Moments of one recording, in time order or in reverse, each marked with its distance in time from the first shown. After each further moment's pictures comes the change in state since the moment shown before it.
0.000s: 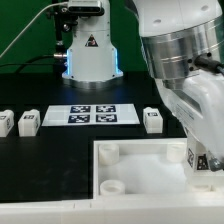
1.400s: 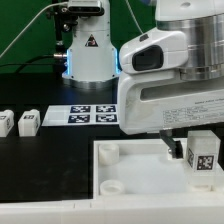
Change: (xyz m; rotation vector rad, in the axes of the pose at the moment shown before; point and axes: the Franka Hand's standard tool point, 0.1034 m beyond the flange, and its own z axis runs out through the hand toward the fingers) arm -0.002 -0.008 -0.009 -0.103 0.047 -1.341
